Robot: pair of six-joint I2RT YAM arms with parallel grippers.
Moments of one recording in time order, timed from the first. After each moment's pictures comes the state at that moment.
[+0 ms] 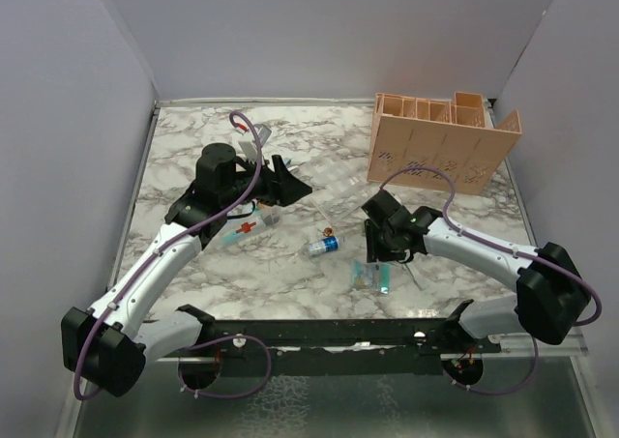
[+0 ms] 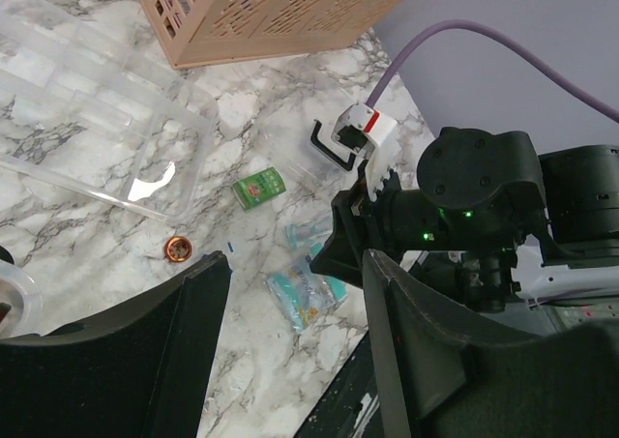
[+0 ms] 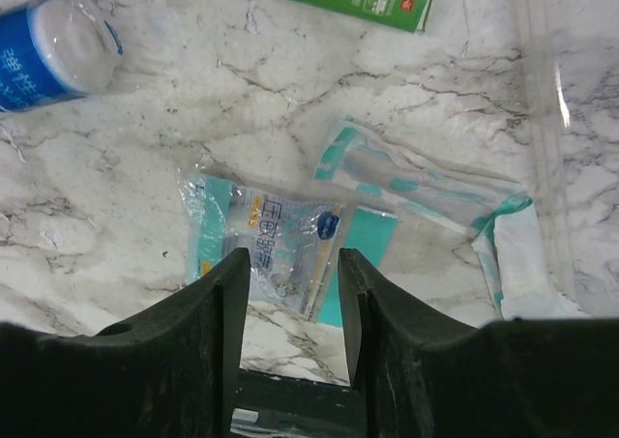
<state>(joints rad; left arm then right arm) -0.45 1.08 0.94 -0.16 0.53 -0.55 0.75 1.35 0.83 -0.67 0.14 0.64</state>
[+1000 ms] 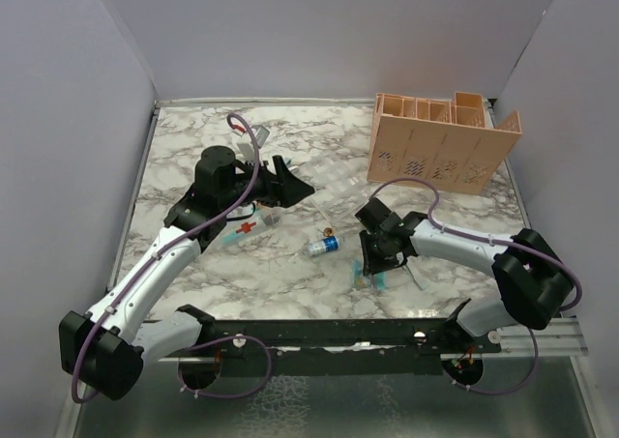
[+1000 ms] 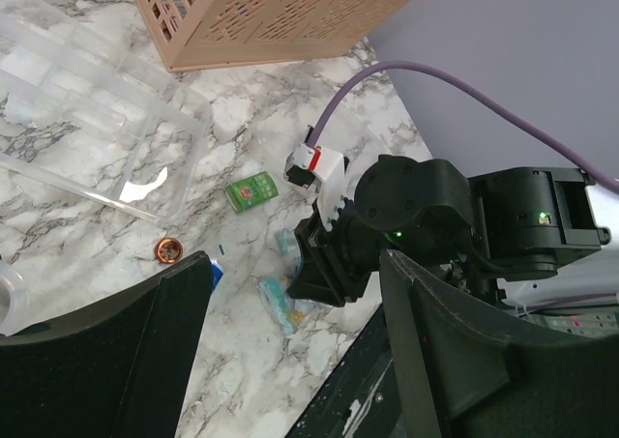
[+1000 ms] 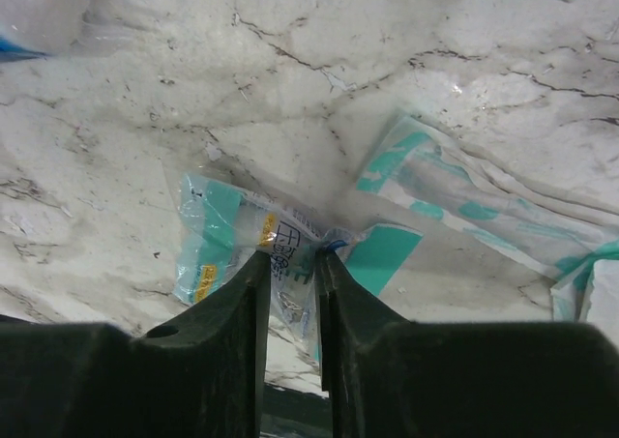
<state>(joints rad) -0.46 1.07 0.93 -0.15 0.51 -0.59 0.76 1.47 0.78 -0.58 0.02 0.61</state>
